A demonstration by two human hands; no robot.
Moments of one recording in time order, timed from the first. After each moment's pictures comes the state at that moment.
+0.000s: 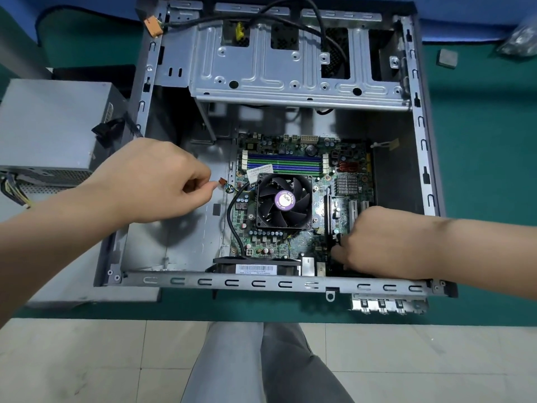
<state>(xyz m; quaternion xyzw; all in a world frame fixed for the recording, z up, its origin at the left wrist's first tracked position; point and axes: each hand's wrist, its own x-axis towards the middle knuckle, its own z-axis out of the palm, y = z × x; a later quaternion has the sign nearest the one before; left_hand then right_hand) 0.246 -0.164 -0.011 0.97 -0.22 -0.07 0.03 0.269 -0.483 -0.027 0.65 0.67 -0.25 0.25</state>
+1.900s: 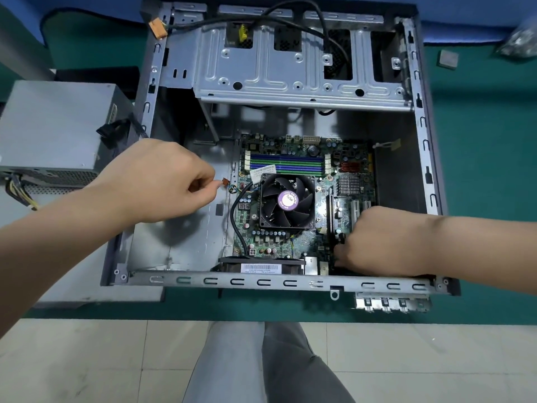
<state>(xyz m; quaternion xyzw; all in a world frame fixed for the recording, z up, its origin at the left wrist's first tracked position) 0.247 -0.163 -0.013 0.97 -0.22 -0.06 0.02 0.271 -0.476 -0.037 0.71 0.59 -0.35 0.17</state>
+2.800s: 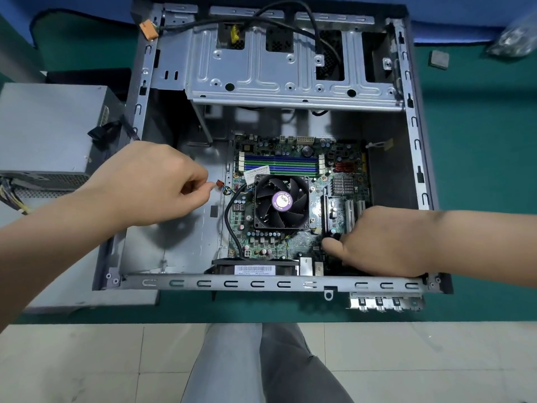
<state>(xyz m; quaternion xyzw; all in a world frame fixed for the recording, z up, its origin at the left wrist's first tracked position) 0.246 -0.163 -0.016 0.97 -0.22 -0.06 0.01 0.270 -0.486 -0.025 0.68 0.64 -0.29 0.19</state>
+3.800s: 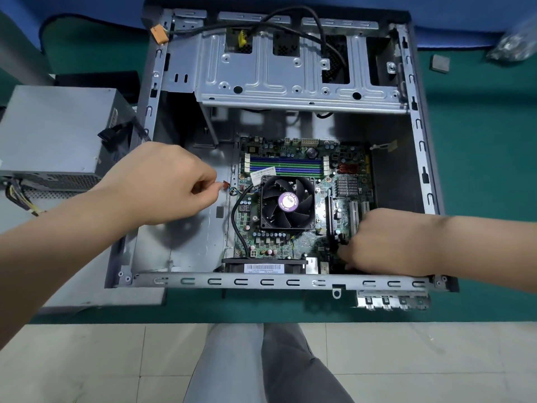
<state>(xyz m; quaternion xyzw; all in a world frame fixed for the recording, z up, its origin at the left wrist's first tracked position) 0.246 -0.161 -0.018 0.97 -0.22 -0.06 0.02 0.268 -0.469 -0.028 0.69 0.61 -0.33 0.19</state>
